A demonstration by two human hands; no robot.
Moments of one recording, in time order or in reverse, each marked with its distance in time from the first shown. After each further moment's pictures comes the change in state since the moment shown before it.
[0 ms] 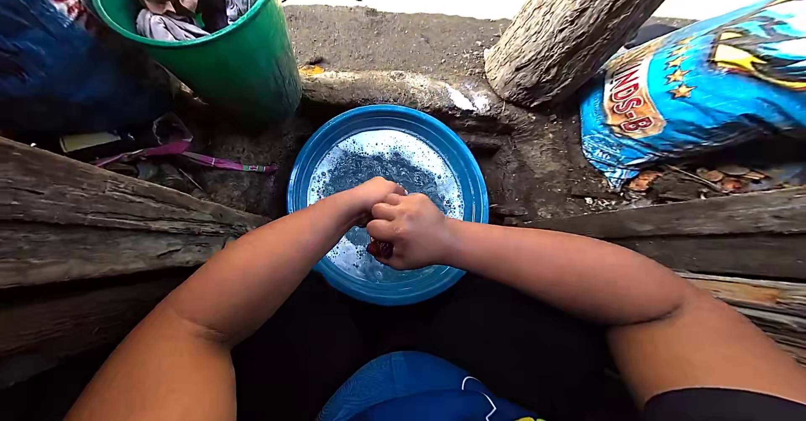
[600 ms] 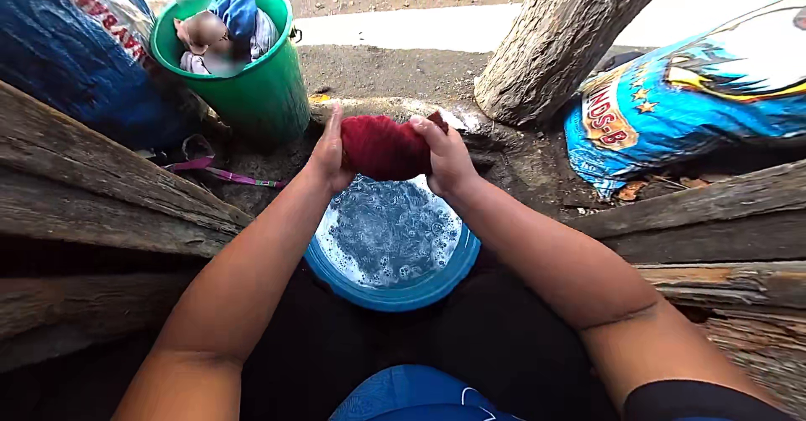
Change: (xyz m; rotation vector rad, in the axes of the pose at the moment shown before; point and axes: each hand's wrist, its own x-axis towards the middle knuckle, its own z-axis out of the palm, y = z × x) left_hand -0.055 0.033 -0.051 -0.911 0.275 0.524; right_hand 0.026 0.046 -0.063 1.156 0.773 0.854
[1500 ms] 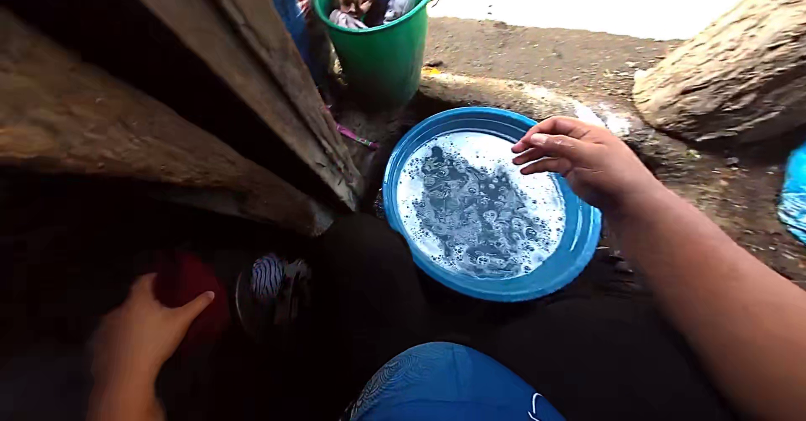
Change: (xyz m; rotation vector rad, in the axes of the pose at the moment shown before) left_hand -0.477 0.005 -0.154 1.397 1.284 -0.511; right_hand -0.020 -0.012 -0.012 -0.304 -0.443 0.149
